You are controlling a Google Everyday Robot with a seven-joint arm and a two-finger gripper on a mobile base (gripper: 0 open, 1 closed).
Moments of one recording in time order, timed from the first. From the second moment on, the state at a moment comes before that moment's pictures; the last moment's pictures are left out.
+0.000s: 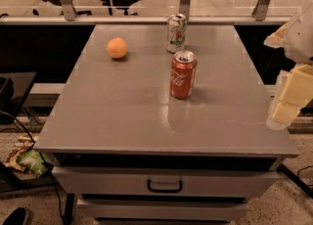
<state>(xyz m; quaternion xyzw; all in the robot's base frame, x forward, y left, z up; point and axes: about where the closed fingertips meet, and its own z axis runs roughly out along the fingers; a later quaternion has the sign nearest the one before) 0.438 -0.217 0.977 -0.60 0.78 -0.03 0.16</state>
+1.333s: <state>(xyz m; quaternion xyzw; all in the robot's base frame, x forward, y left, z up) 0.522 -0.195 0.965 -0.58 0.79 0.02 0.18</state>
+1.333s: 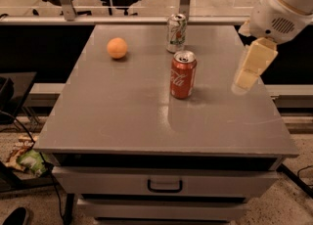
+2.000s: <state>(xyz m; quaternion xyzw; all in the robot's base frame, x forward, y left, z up) 0.608 -0.175 0.959 -0.54 0.81 0.05 0.21</state>
